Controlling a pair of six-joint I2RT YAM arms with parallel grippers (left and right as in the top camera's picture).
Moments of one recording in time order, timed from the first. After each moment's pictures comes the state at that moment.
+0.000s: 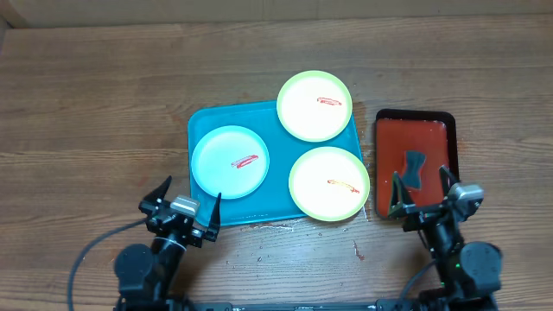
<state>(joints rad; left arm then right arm) 0.05 0.12 0.20 -0.27 0.32 0.22 0.15 0.13 0.20 -0.11 -0.05 0.19</state>
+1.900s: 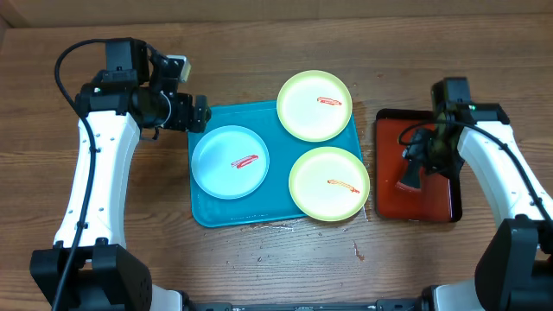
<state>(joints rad) 0.05 1.65 1.50 -0.98 0.26 0.15 -0.02 1.65 1.18 -0.98 0.06 0.46</state>
